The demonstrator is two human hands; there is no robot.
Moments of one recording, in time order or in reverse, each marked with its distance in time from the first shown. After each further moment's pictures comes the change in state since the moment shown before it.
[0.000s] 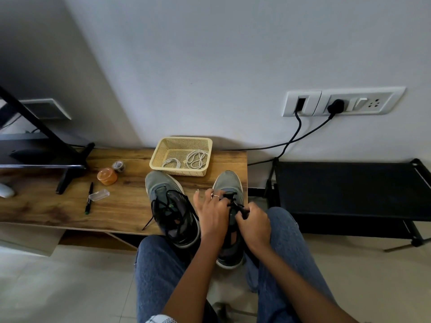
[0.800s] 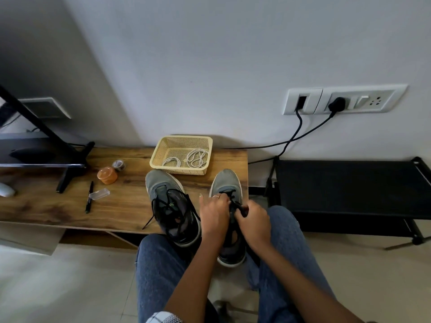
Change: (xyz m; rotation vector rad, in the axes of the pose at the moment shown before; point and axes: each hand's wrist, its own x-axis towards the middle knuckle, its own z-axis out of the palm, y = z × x) left_hand 0.001 0.003 0.001 0.002 0.040 -0.021; right_hand 0.002 -0.002 0.000 -0.034 0.001 -0.059
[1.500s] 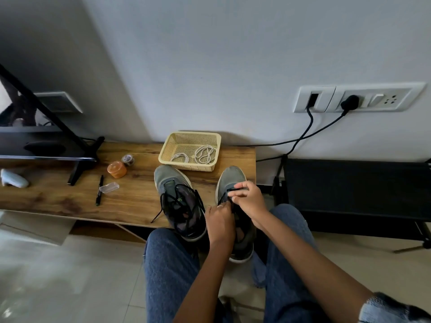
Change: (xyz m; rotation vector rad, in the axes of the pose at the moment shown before) left_hand -0.027 -0.005 0.006 -0.053 -0.164 -0.122; right_hand 0.036 -0.030 0.006 0.584 -0.311 0.143
